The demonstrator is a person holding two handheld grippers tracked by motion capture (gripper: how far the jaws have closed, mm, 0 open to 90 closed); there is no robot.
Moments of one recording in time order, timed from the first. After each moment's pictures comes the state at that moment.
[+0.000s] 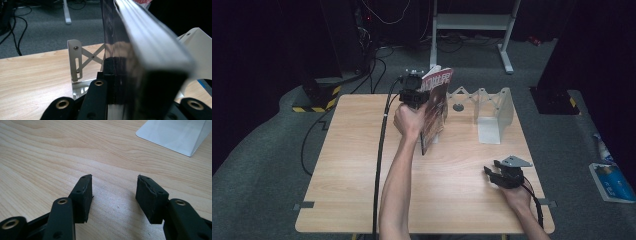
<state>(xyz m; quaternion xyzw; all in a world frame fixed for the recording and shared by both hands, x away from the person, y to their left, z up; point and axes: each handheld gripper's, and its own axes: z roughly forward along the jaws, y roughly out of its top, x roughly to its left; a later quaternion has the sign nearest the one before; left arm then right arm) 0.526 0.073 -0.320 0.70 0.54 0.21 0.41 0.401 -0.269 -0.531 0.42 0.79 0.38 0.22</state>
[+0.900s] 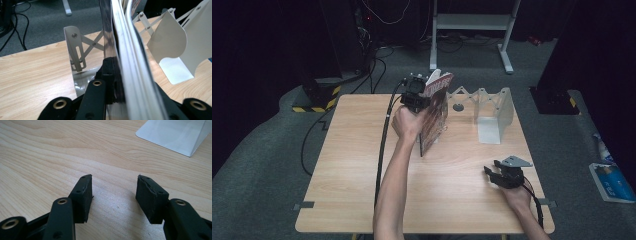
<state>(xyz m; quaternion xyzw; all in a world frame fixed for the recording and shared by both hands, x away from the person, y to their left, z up) 0.524 0.070 -0.325 0.75 0.52 0.20 0.35 0.401 -0.269 -0.531 0.42 0.79 0.39 0.22</state>
